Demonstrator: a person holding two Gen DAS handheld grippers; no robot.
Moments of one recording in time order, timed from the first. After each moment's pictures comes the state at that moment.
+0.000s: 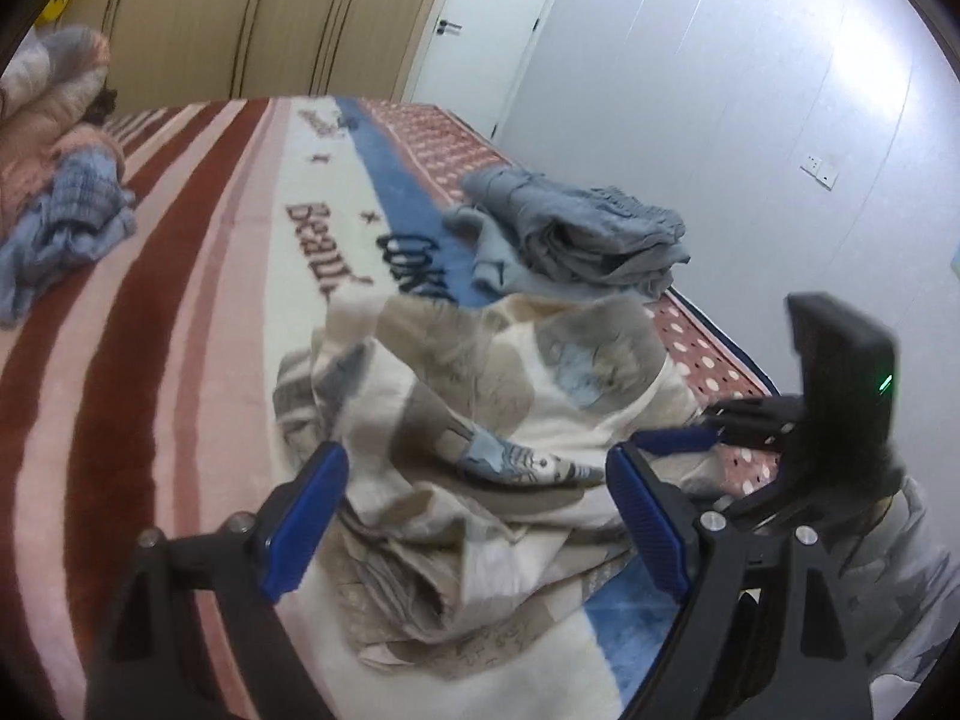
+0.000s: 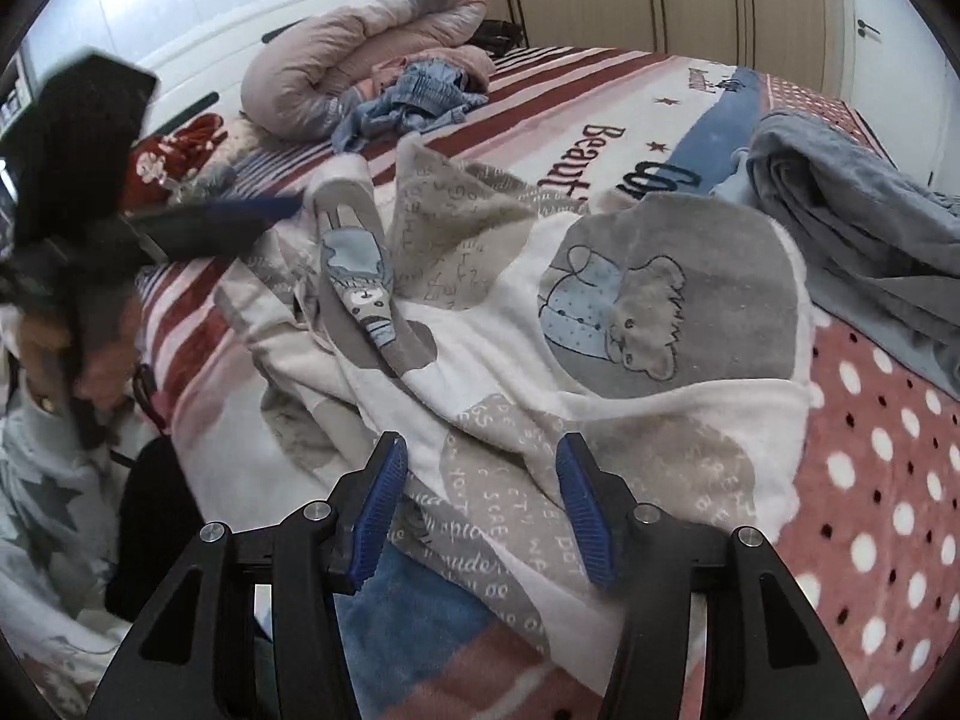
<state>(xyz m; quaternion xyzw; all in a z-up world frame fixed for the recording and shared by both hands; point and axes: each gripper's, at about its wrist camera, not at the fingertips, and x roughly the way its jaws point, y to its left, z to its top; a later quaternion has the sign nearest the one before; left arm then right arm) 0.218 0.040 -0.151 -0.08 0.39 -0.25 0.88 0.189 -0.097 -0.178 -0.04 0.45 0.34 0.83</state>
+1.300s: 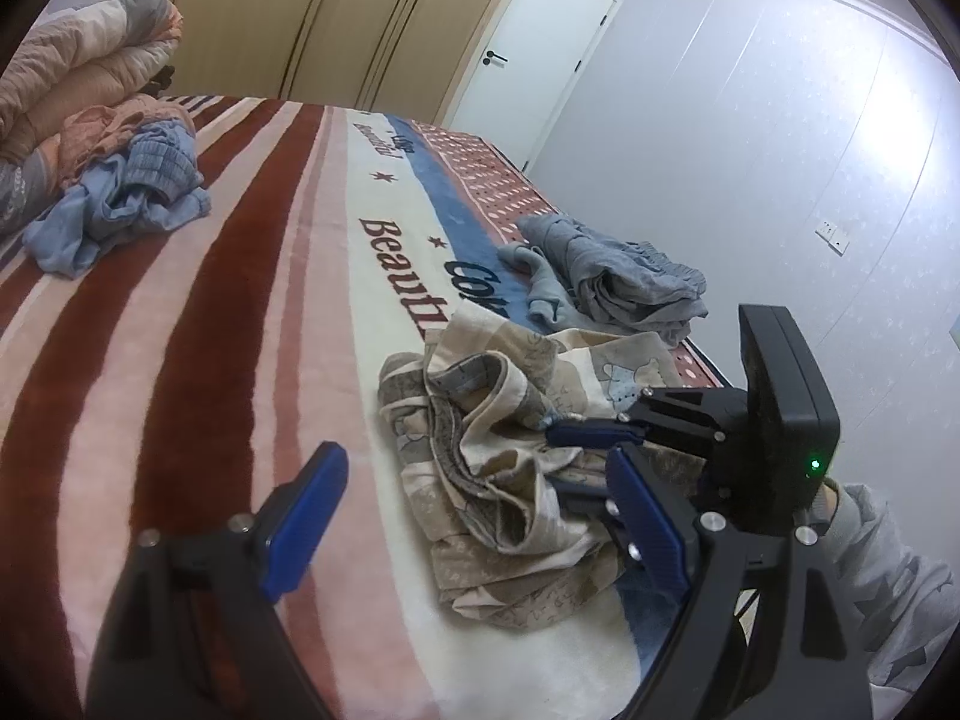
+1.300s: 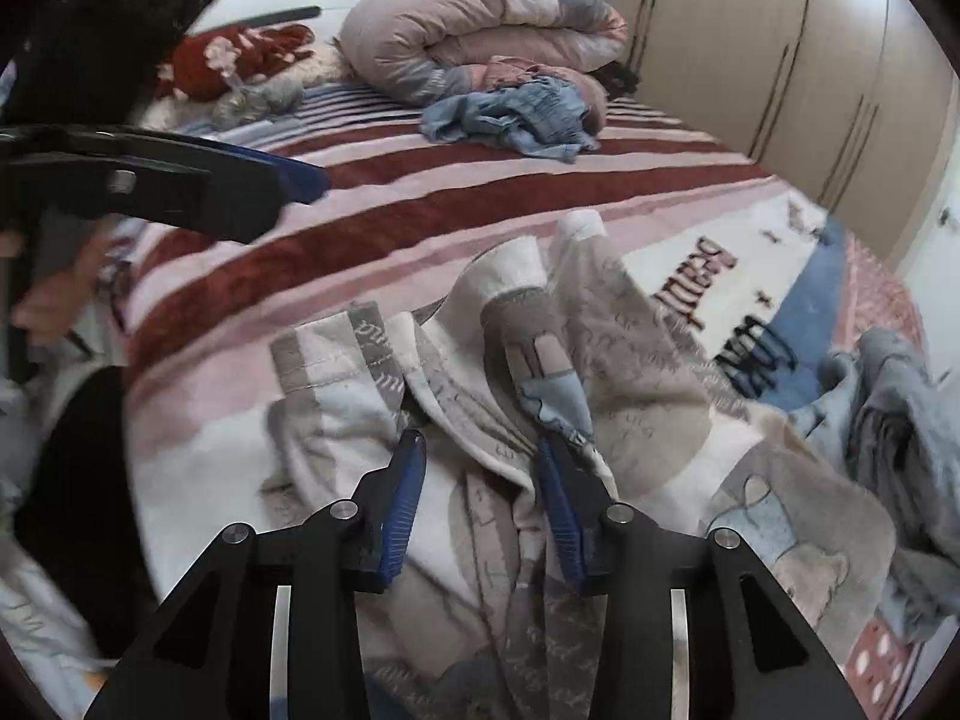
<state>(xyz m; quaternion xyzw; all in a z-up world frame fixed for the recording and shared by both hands) 0.198 0.109 -0.138 -0.13 0.37 -0.22 0.89 0.203 0.015 -0.189 -0.23 0.36 0.37 0.83</state>
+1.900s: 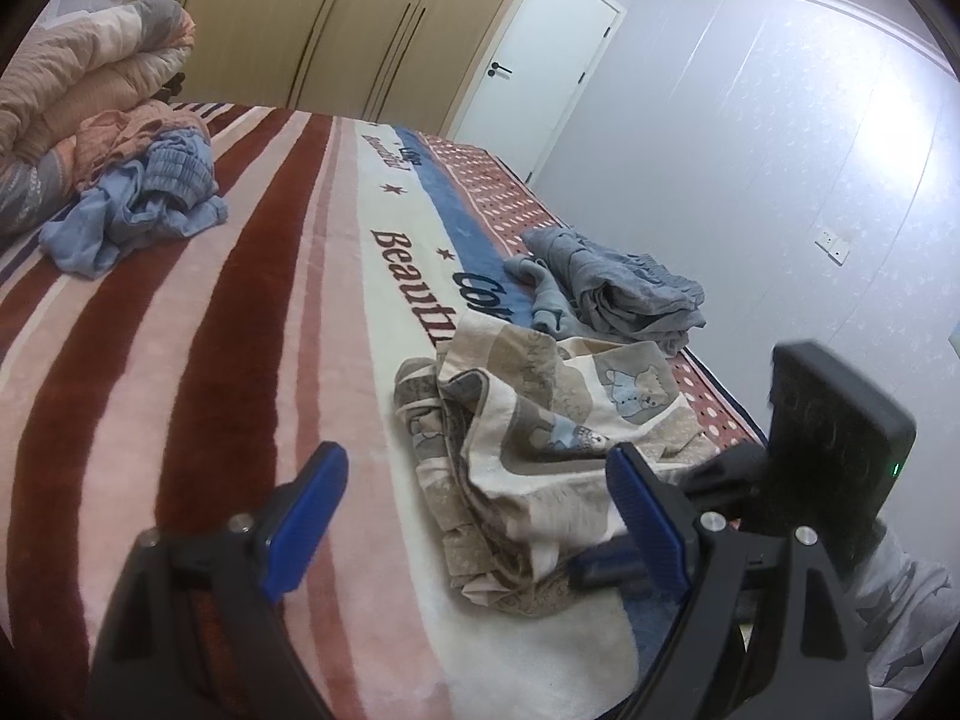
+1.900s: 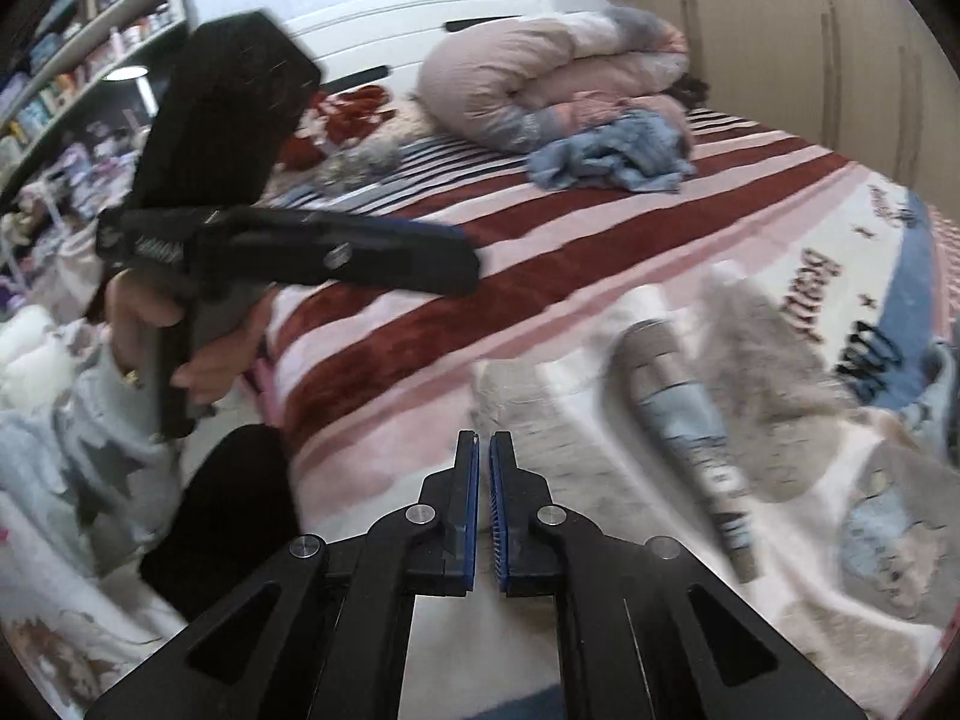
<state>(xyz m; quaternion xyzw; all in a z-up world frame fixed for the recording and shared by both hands) 0.184 0.122 -0.130 -0.14 0.36 -0.22 0.90 0.163 0.027 -0.170 -0.11 0.38 0.52 0.75</state>
